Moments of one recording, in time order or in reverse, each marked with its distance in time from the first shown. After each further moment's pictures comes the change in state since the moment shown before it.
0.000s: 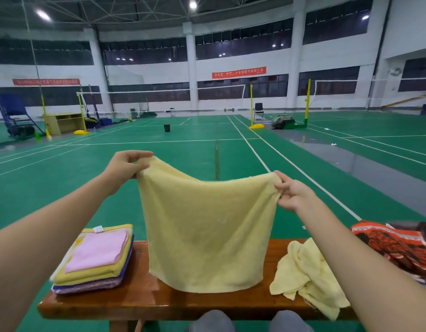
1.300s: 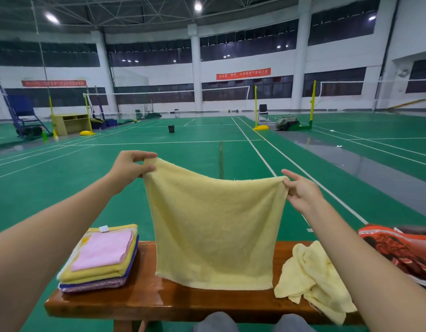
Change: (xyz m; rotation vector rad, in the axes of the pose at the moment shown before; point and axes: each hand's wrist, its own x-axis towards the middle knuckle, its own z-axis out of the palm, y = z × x) left_hand 0.004 -0.003 -0.004 0.084 0.004 0.064; right_hand 0.008 -0.003 -0.007 -0.153 0.071 -0.191
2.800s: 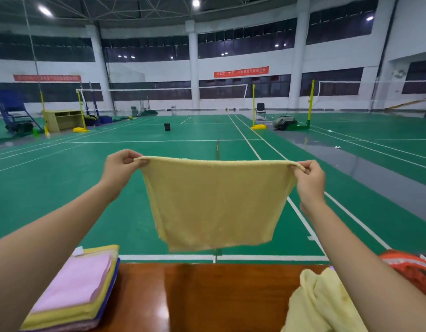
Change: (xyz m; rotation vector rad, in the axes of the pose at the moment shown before) left_hand 0.081 -0.033 0.036 -0.131 0.183 0.021; right_hand 0.082 -0.013 0.031 -0.347 0.212 -0.559
